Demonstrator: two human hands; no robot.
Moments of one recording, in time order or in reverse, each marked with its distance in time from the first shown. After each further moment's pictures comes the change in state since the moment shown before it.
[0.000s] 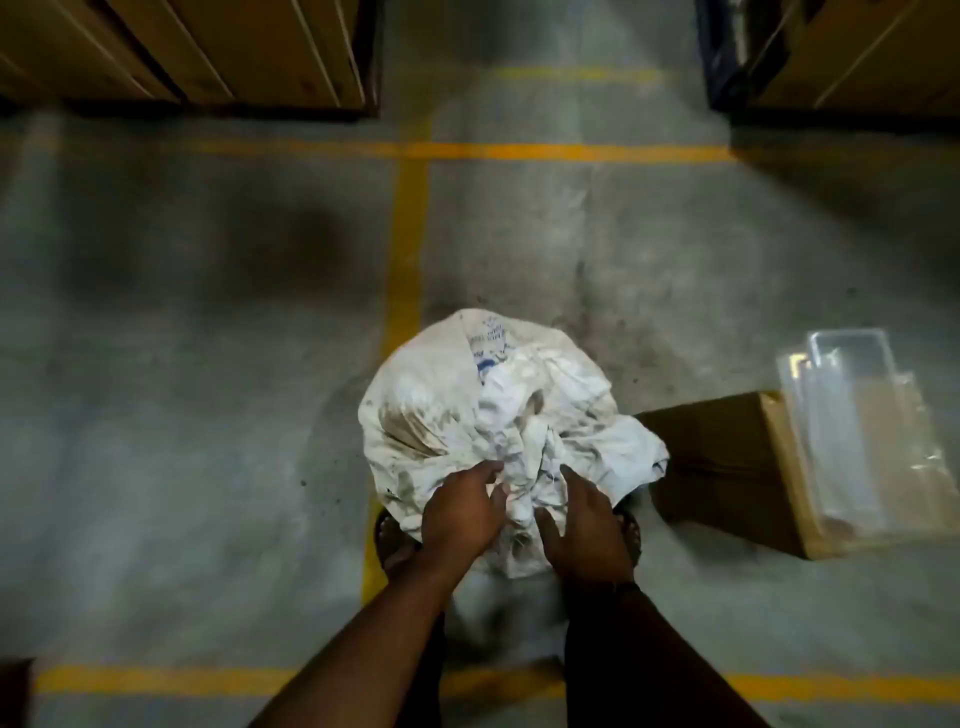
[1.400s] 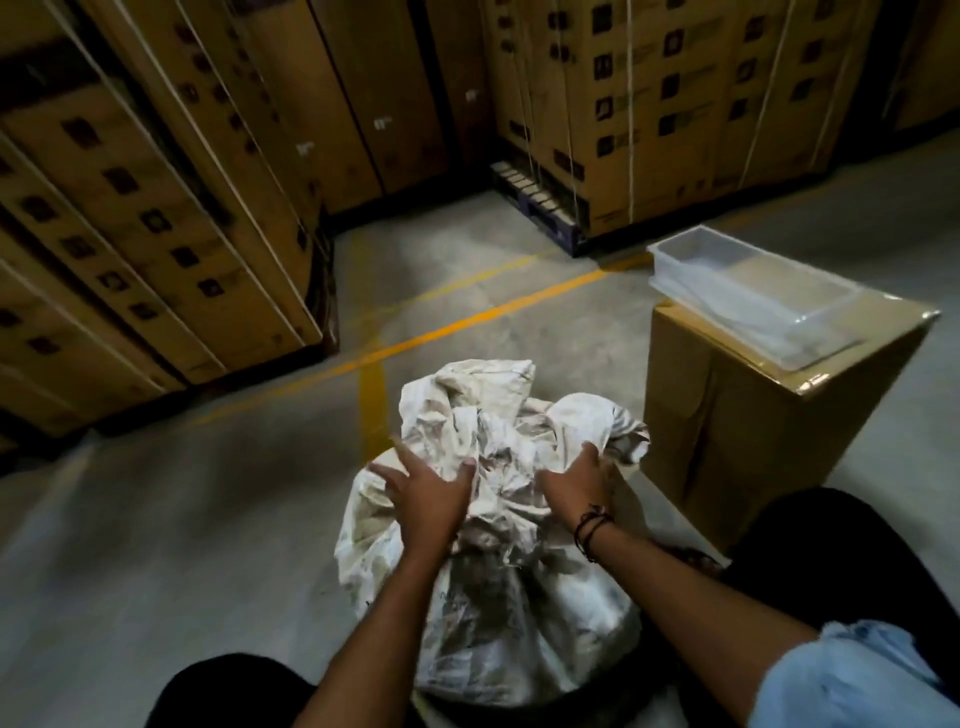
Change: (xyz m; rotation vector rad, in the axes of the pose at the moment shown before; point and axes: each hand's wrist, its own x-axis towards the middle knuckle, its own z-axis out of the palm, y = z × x) left_hand 0.021 -0.055 0.154 -0.166 0.466 0.116; right_hand 0.008 0.120 0.134 0.812 0.369 0.301
